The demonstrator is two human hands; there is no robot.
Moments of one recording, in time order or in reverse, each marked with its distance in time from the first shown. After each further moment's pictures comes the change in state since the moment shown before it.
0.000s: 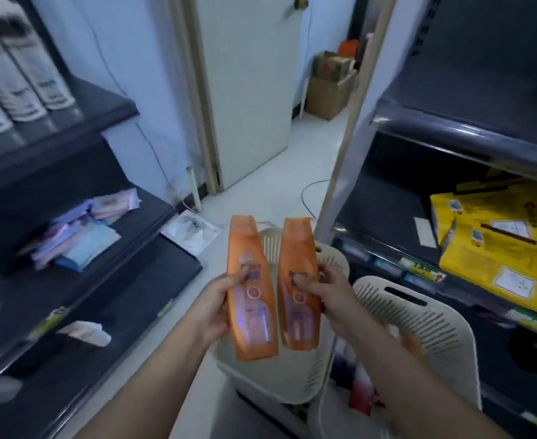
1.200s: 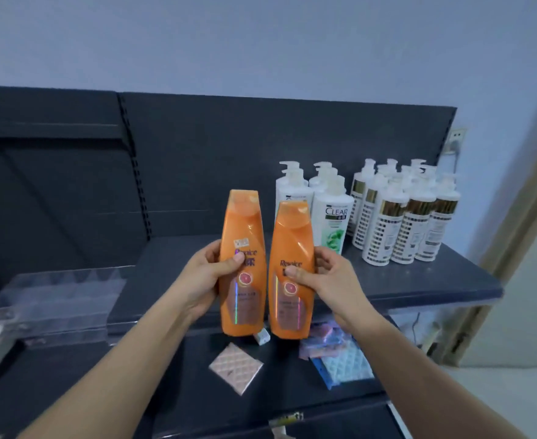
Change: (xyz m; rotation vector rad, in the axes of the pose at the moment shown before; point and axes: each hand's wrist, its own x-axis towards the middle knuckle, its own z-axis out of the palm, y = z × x) left_hand -0.343 0.313 -0.383 0.062 0.663 0.941; right_hand -0.047 -0.085 0.650 -0.323 -0.885 -0.495
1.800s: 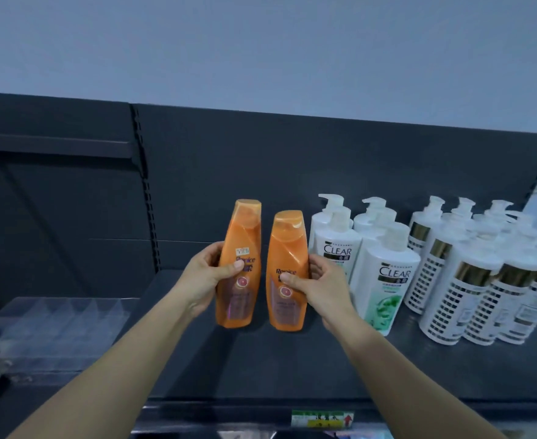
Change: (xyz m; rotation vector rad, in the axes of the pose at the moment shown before) left_hand 0.152 0.014 -0.069 0.061 0.166 0.083; right_hand 0.178 0.026 0.055 -0.106 -0.027 -0.063
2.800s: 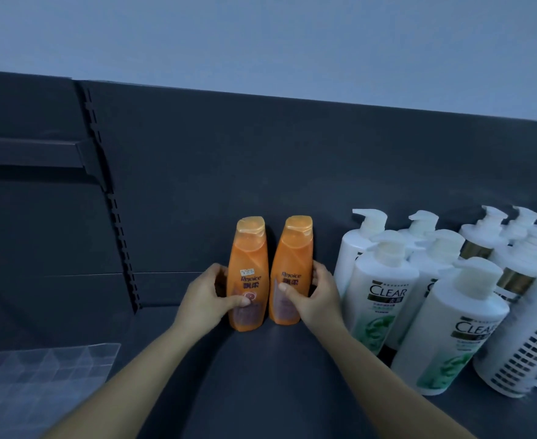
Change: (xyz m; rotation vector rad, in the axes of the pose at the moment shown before) left_hand 0.125 -0.044 -0.052 0.741 0.040 0.127; right_hand 0.113 0.065 0.066 -0.370 0.193 0.076
